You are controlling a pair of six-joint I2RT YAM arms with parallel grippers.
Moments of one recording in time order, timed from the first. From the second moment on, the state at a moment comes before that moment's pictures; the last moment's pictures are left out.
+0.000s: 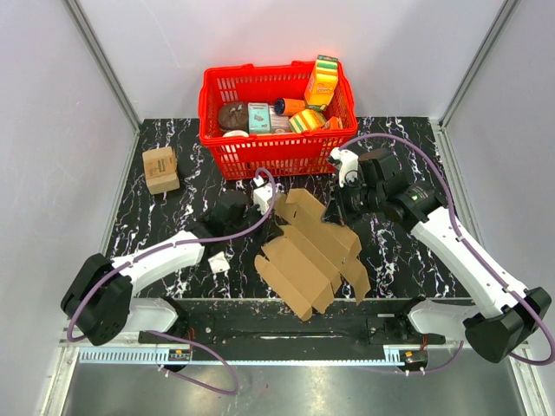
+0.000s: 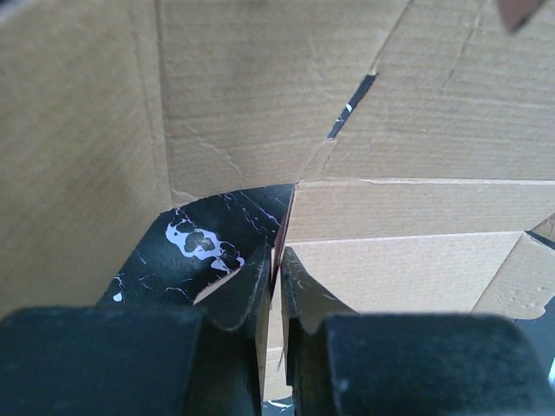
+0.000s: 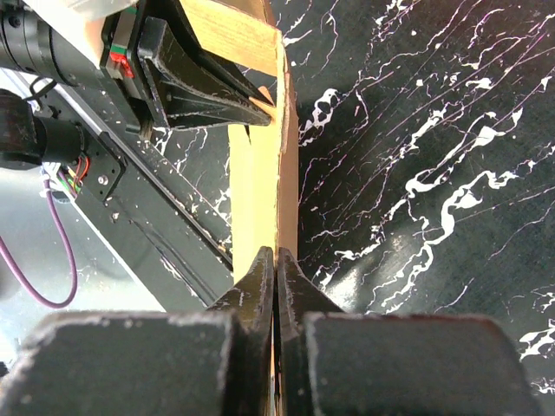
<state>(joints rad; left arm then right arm) -0.68 1.28 0.69 0.07 0.37 -0.15 0.57 1.19 1.27 -0.83 -0.39 0.16</state>
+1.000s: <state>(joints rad) -1.14 1.64 1.08 -0.17 -0.74 -0.32 0.57 1.29 1.30 -0.82 -0.28 0.44</state>
